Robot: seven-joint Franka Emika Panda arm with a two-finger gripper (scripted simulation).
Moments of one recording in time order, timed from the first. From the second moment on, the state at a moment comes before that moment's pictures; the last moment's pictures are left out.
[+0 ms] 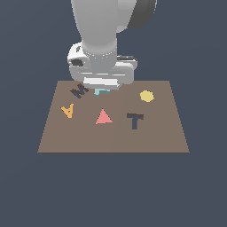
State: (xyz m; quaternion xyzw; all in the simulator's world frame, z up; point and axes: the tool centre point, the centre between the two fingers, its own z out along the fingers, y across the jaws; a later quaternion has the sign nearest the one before) arm -0.080 -0.035 0.067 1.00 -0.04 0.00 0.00
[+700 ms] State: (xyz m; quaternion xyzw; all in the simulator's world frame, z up) arm -0.091 -0.043 0.050 1.00 -0.05 0.00 0.00
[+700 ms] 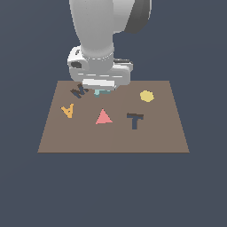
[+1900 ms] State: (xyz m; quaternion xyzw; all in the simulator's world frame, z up) arm -0.091 -0.042 0.031 1.00 -0.05 0.00 0.00
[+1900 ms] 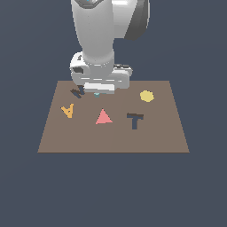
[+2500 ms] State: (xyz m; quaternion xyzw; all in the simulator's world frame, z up) arm -0.091 -0.030 0.031 1.00 -0.09 0.00 0.00
